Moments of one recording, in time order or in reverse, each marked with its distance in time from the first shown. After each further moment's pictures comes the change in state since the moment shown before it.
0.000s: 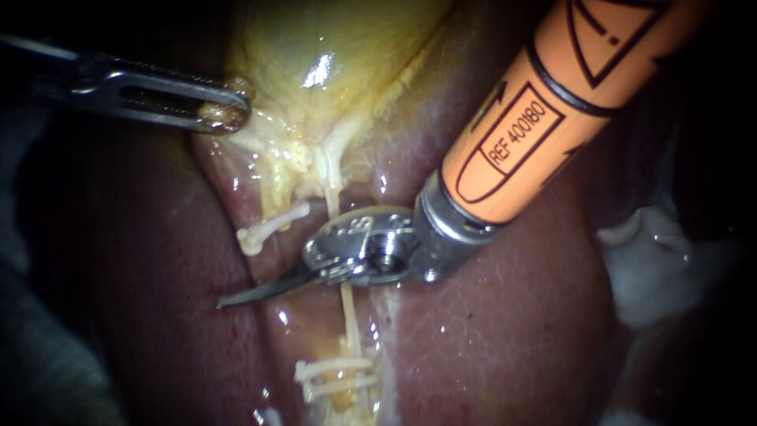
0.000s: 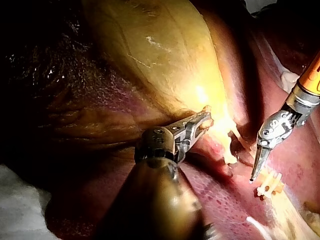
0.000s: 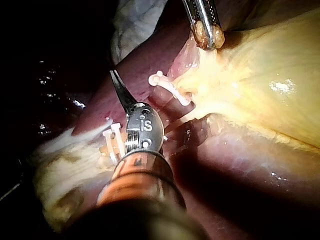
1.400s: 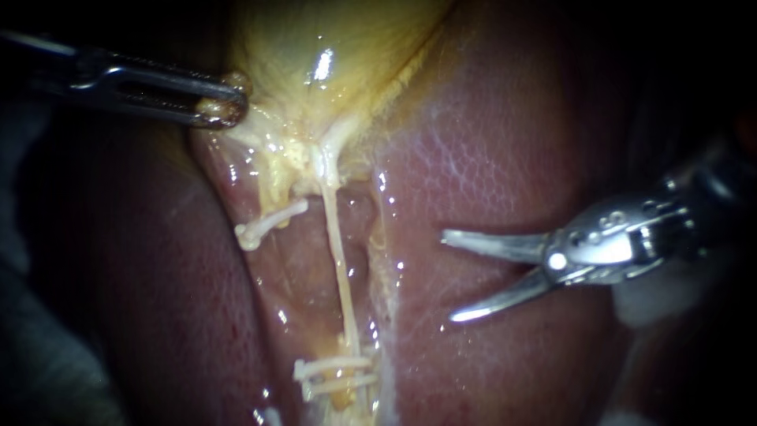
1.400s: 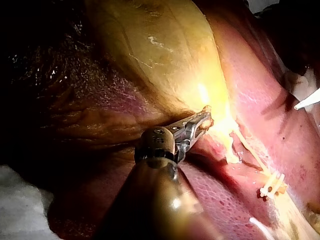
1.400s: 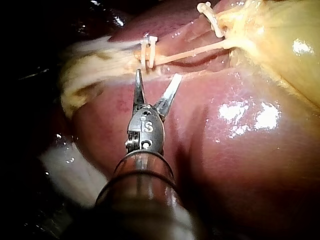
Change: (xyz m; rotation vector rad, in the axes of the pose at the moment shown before) right arm -0.003 -0.012 -0.020 -0.622 -0.155 -0.306; left arm 0.000 -0.001 0.000 0.005 0.003 0.002
